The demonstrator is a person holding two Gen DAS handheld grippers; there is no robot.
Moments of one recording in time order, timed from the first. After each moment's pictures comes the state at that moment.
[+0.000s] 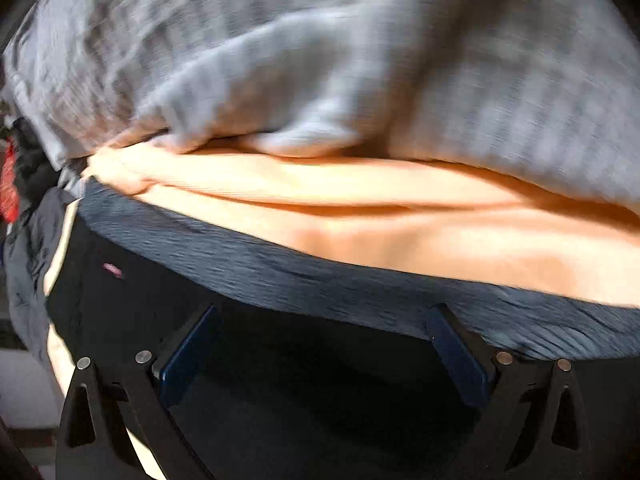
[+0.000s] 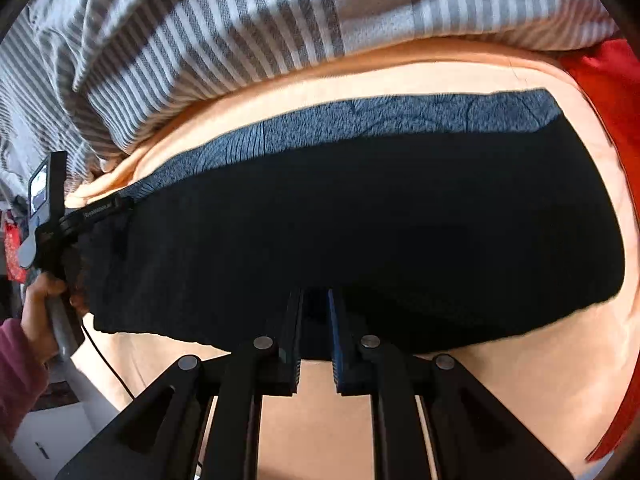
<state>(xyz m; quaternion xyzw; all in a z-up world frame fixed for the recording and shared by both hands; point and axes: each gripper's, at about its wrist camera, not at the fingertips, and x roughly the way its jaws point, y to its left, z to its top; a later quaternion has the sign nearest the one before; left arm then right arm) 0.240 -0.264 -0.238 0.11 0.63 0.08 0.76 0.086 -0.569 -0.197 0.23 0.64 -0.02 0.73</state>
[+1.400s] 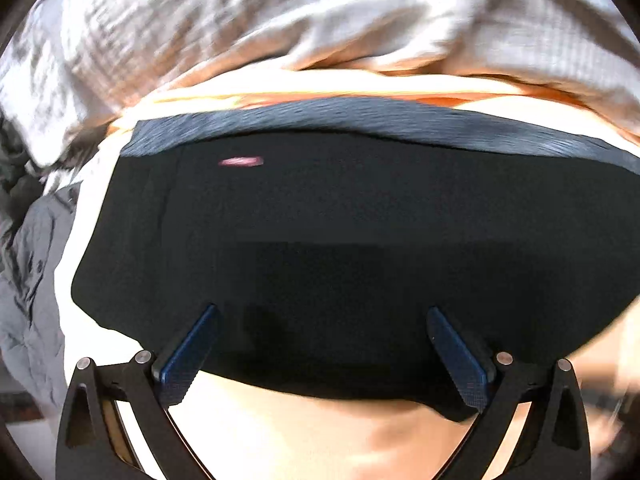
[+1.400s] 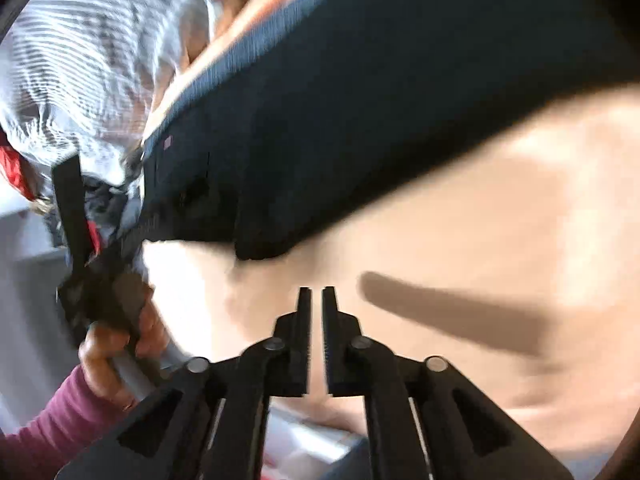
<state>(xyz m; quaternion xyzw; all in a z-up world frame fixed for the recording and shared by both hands) 0.143 -0.130 -0.201 0.14 0.63 -0.07 0.76 0.086 -0.325 -0.218 0.38 0.65 0.07 0.65</state>
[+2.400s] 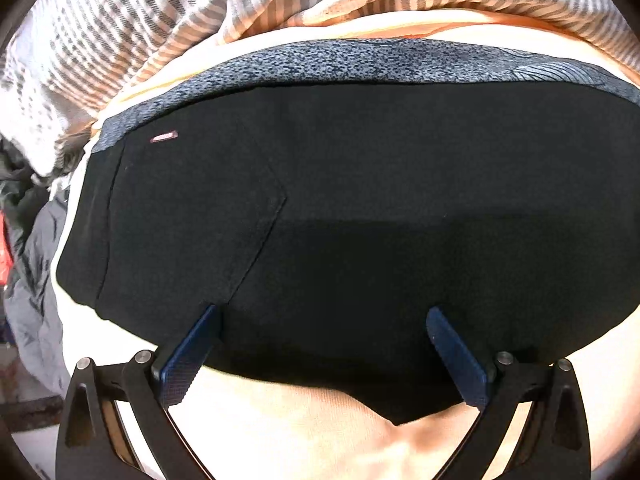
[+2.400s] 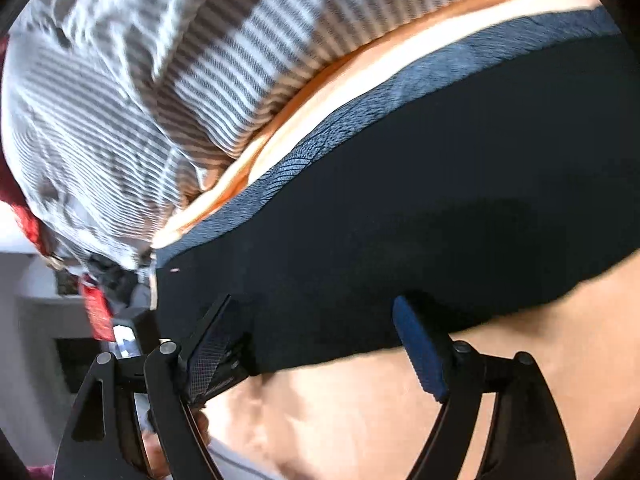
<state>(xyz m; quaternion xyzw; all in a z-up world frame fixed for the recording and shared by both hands) 0.122 -0.188 -0.234 0.20 0.65 -0.03 0.73 0.101 -0.444 -0.196 0.43 0.55 0.03 0.71</state>
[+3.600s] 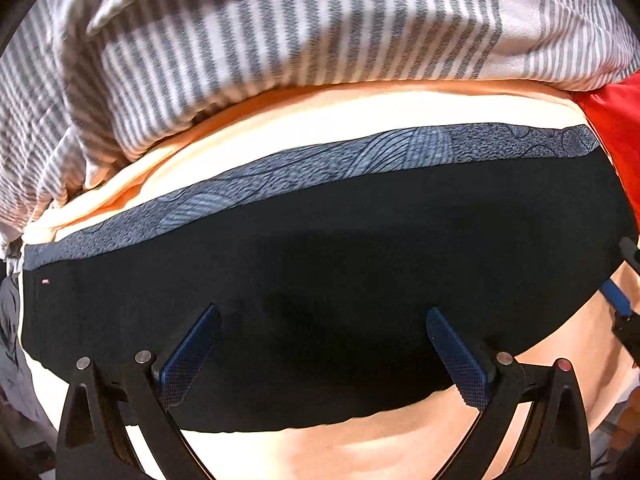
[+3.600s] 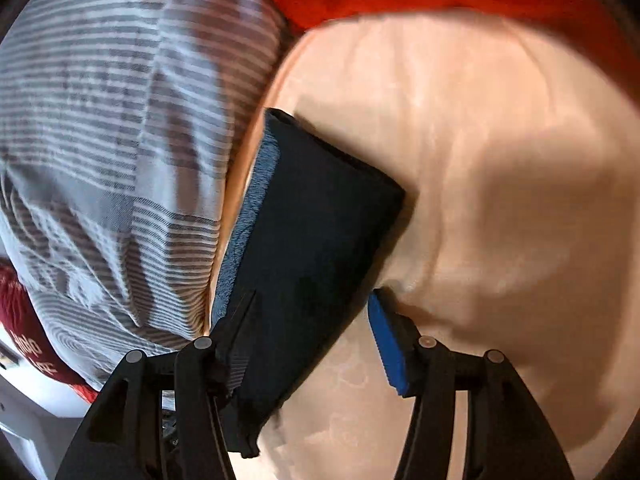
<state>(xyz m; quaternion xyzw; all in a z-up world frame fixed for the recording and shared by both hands) 0.085 -0.443 -0.178 0.18 0.63 -0.15 0.74 -0.032 -0.690 -0.237 0.61 0.39 -0.13 0.68</state>
